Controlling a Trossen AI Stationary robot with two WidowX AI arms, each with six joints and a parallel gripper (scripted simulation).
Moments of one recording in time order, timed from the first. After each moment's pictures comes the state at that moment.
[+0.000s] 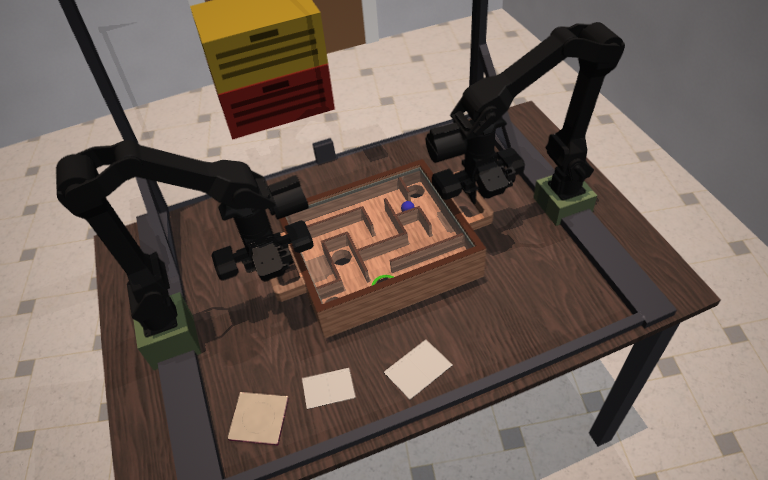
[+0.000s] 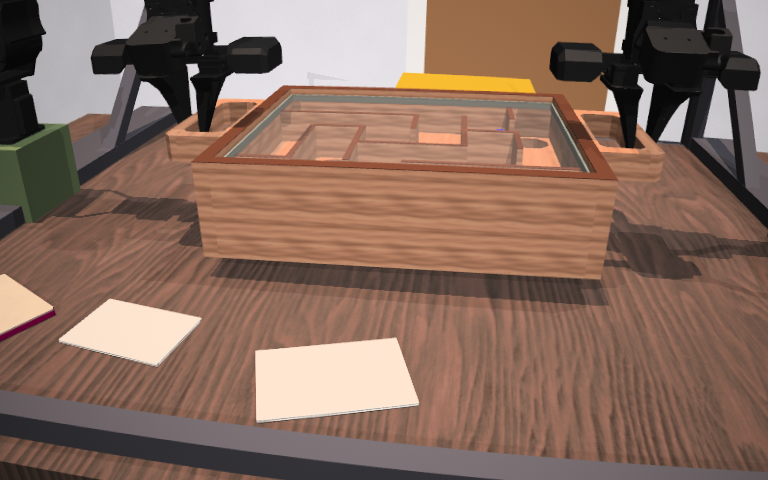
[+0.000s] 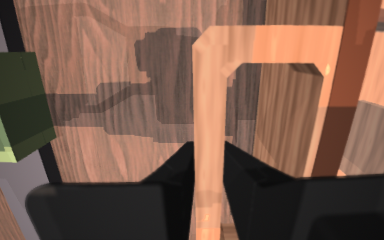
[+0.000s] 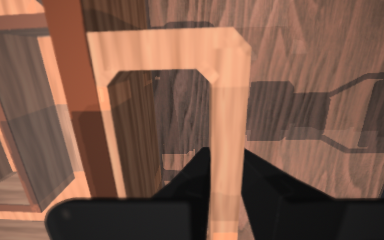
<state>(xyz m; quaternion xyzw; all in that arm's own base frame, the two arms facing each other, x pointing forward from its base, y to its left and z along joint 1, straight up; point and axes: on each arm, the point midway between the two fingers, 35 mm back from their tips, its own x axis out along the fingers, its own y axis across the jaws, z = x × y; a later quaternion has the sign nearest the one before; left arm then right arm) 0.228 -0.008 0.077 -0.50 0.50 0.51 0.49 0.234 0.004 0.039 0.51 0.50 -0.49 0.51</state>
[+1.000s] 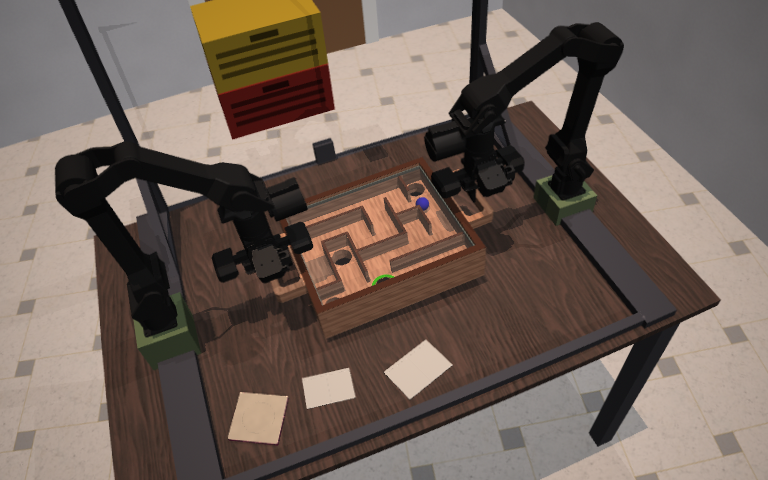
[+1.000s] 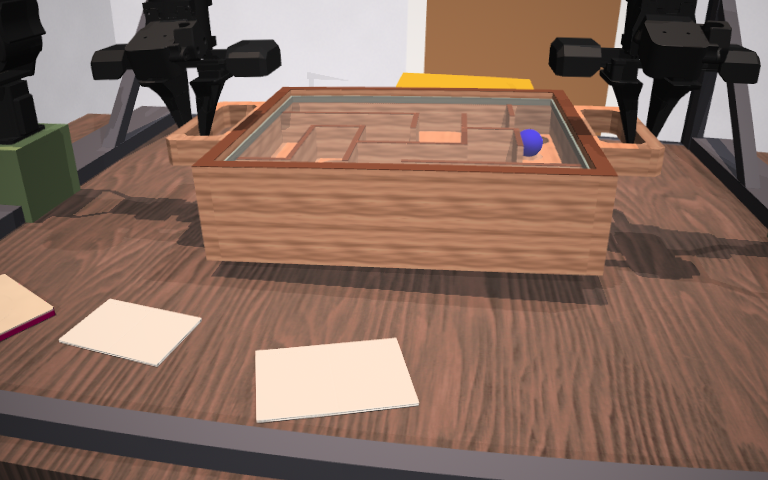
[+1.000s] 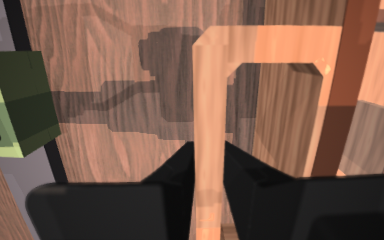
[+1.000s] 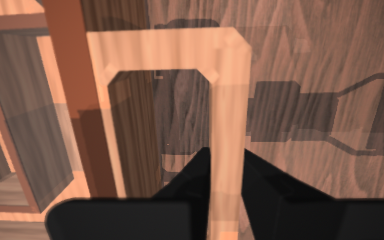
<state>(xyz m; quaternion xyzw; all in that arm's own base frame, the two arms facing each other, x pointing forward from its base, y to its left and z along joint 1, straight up) 0.229 -0.008 0.082 -0.50 0.51 0.51 0.48 0.234 0.005 0.035 0.51 0.49 -0.49 0.51</state>
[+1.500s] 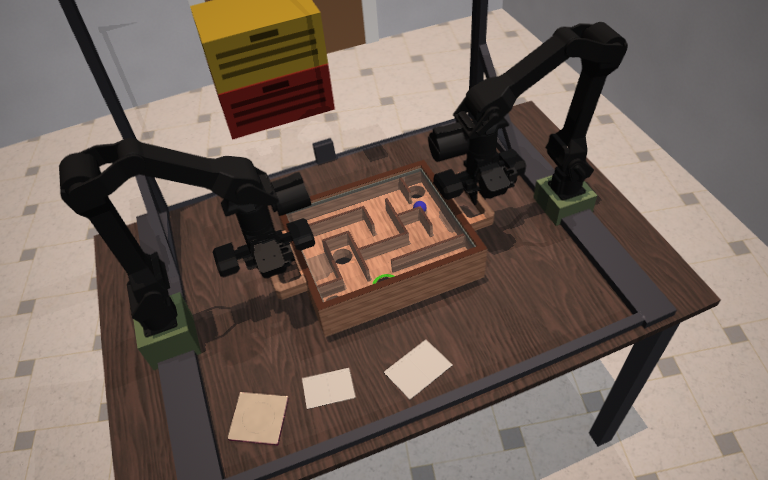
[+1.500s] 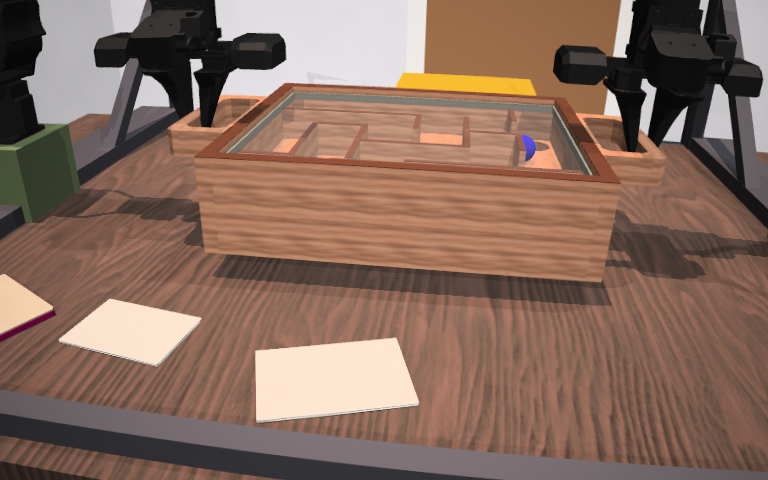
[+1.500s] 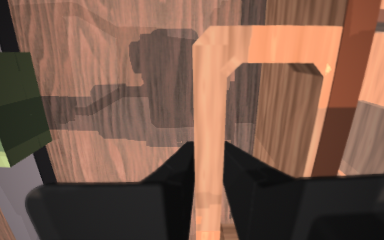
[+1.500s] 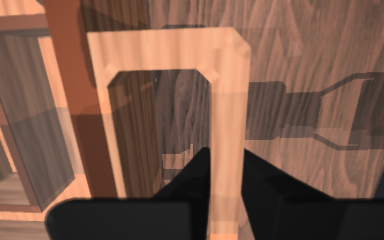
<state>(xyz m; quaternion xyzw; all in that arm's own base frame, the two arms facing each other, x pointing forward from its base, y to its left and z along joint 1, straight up) 0.225 -0.009 0.073 -0.50 0.49 0.51 0.50 0.237 0.005 0.044 0.50 0.50 -0.50 0.50</state>
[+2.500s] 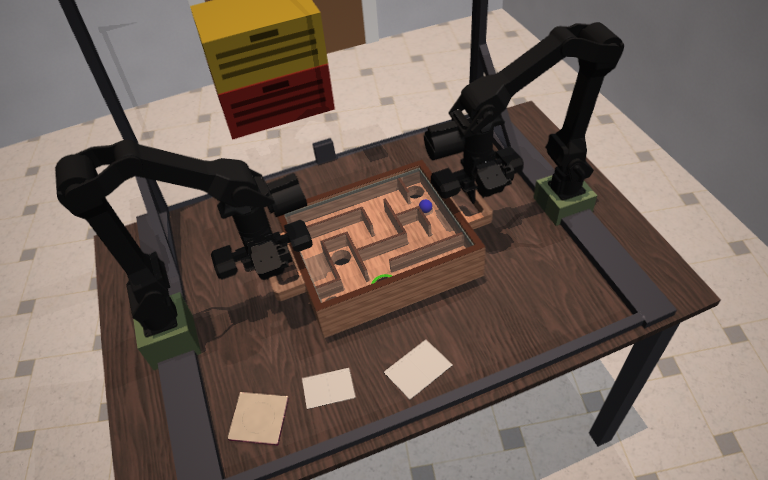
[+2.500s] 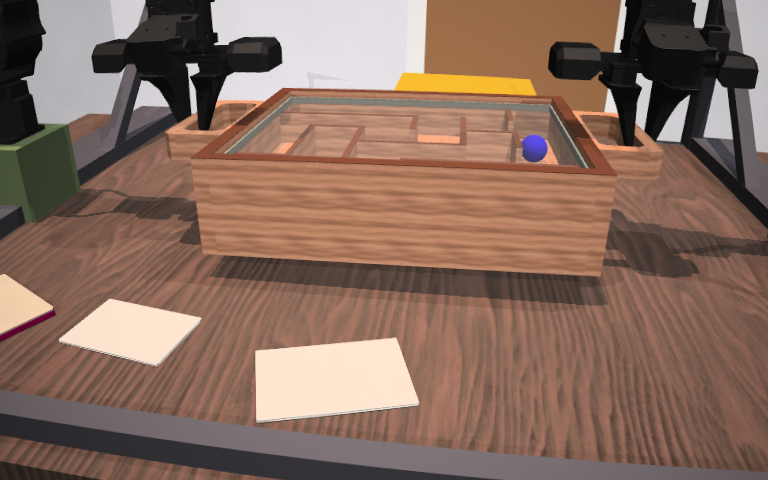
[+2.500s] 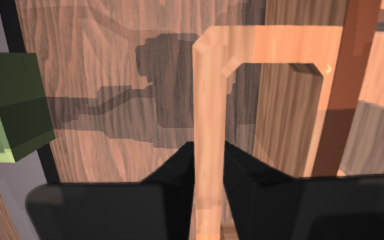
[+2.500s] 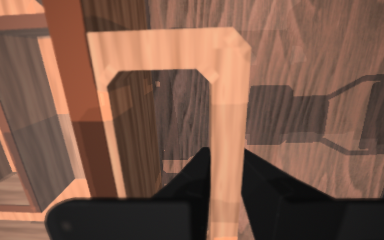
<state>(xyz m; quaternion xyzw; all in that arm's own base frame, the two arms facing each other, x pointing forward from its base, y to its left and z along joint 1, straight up) 0.229 -0.010 0.077 -0.50 0.49 0.52 0.49 0.233 0.006 0.039 0.50 0.49 -0.50 0.51</state>
